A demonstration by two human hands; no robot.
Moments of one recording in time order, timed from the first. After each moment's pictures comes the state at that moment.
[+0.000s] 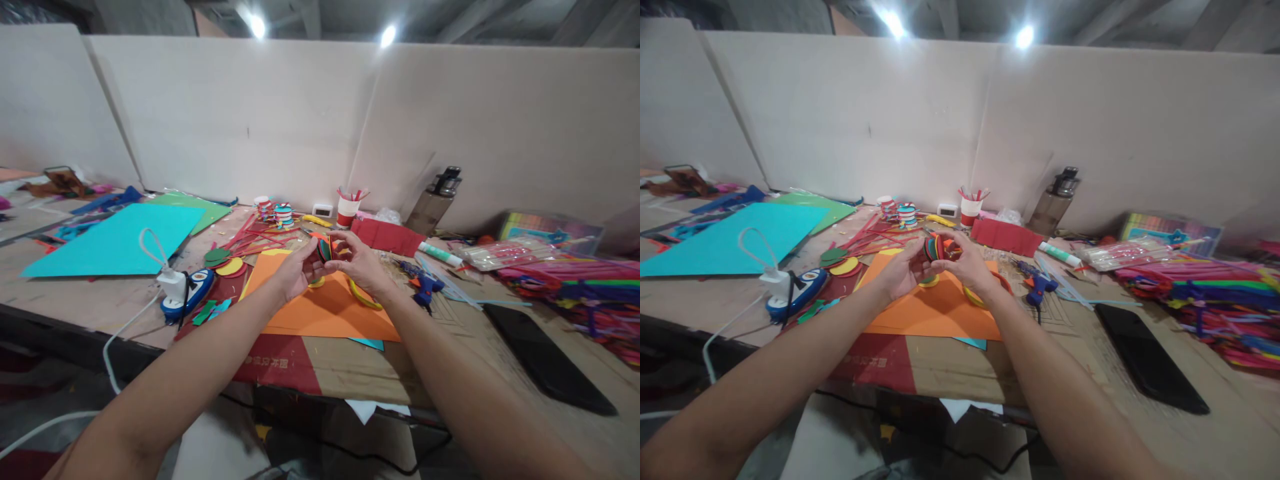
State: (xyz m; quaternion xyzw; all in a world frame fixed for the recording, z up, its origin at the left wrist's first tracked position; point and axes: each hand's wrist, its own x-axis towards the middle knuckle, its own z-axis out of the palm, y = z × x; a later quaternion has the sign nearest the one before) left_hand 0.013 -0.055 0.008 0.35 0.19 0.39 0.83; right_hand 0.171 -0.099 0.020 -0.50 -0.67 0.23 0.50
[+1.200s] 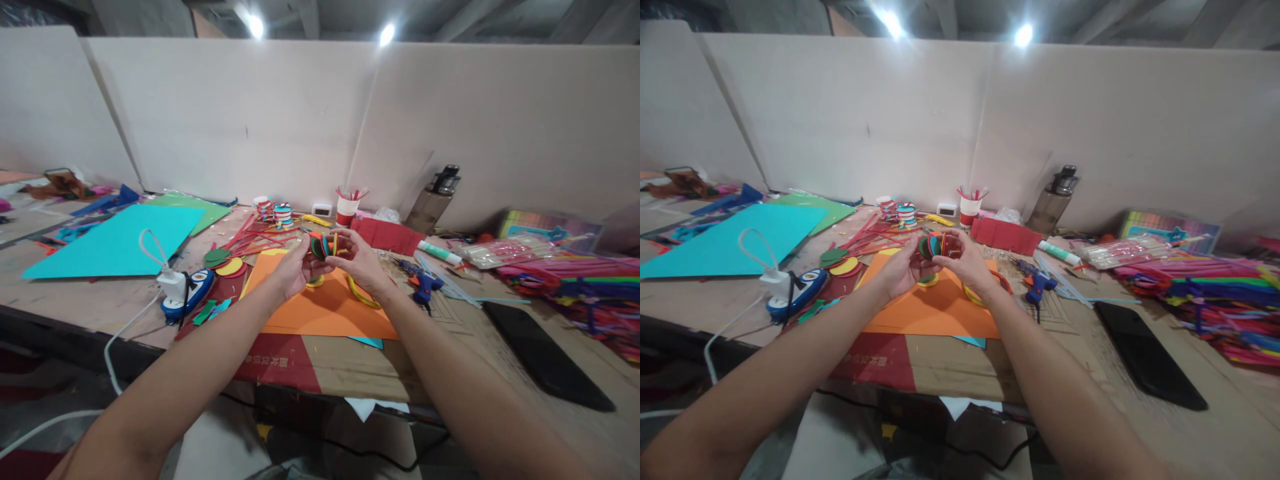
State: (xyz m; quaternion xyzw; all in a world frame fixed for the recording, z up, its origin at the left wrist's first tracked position) left_hand 0.014 -0.055 0.012 0.33 0.21 0.40 0.83; right_hand 0.167 -0.098 0.017 -0.47 -0.61 0.32 0.55
